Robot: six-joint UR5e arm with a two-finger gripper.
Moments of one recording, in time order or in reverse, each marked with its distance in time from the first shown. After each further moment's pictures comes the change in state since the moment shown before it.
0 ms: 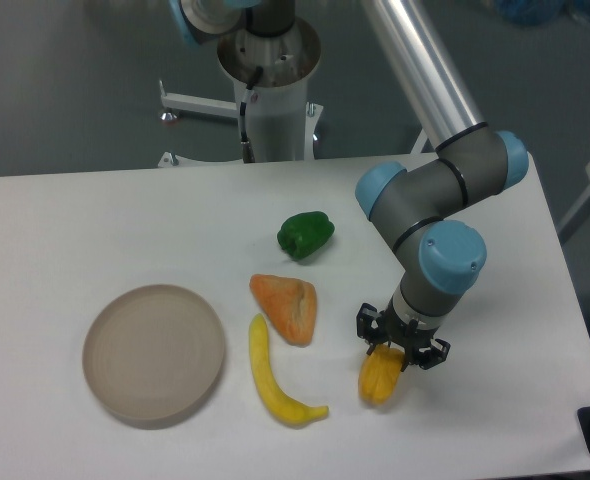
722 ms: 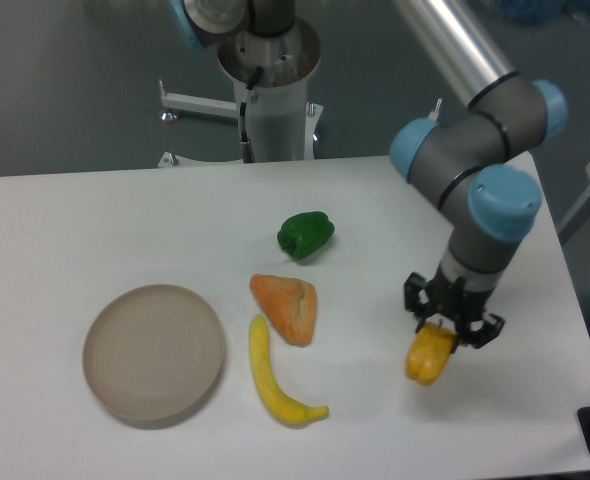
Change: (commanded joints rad) arm 0.106 0.084 0.038 -0.011 0.003 0.278
